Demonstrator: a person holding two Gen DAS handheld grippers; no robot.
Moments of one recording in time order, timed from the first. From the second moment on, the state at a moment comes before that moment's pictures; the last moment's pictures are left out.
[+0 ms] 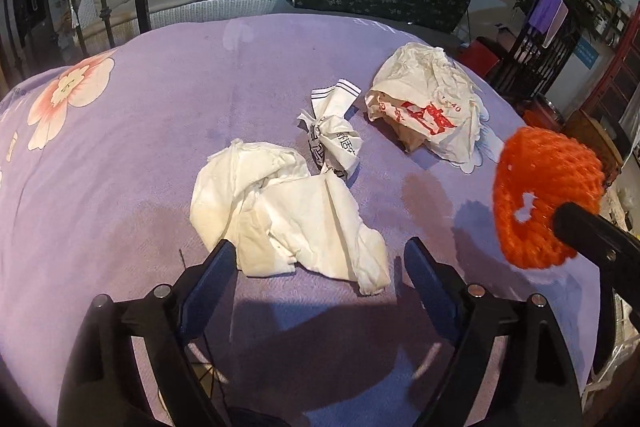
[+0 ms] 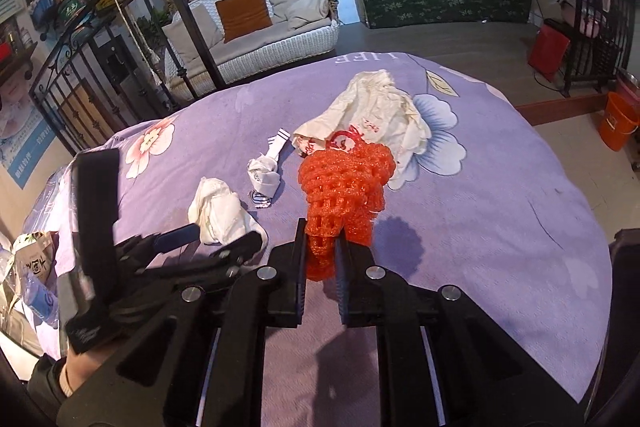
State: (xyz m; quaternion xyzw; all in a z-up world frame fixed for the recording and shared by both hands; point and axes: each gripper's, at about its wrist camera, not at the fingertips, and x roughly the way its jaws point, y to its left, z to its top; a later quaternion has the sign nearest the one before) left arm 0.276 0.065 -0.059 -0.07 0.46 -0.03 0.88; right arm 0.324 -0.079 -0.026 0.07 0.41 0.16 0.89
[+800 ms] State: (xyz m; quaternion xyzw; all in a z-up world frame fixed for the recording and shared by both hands) left arm 0.240 0.089 -0.047 -0.11 0.44 0.00 0.89; right arm 0.291 -0.114 -0.039 0.11 0.42 0.15 0.89
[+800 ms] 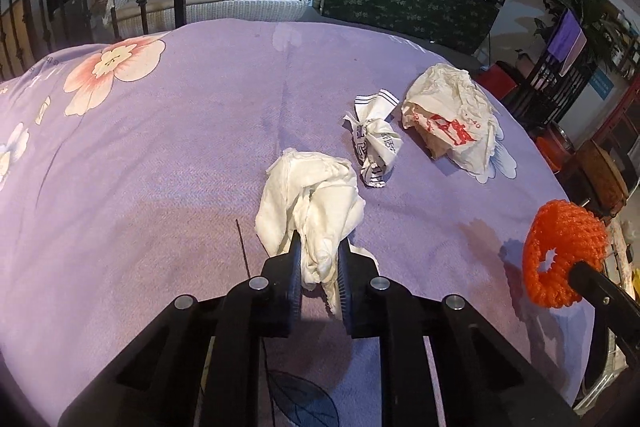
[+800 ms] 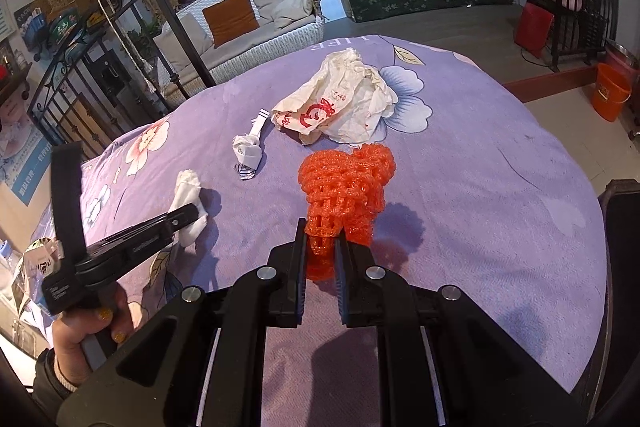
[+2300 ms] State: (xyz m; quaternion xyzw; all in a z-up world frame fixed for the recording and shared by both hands) left arm 0.154 -0.103 -0.014 -0.02 0.40 -0.22 0.89; right arm 0.169 -0.348 -0.050 0.19 0.38 -0.09 0.90
